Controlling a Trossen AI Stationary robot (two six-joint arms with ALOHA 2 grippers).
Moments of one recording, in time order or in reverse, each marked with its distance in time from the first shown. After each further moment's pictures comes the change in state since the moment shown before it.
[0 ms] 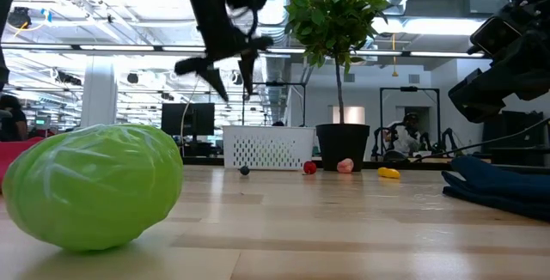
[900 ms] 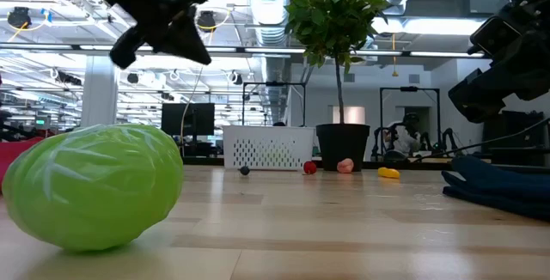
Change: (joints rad) left arm -0.632 -0.323 -0.533 0.431 -0.760 -0.350; right arm 0.000 0.000 0.000 0.000 0.000 0.000
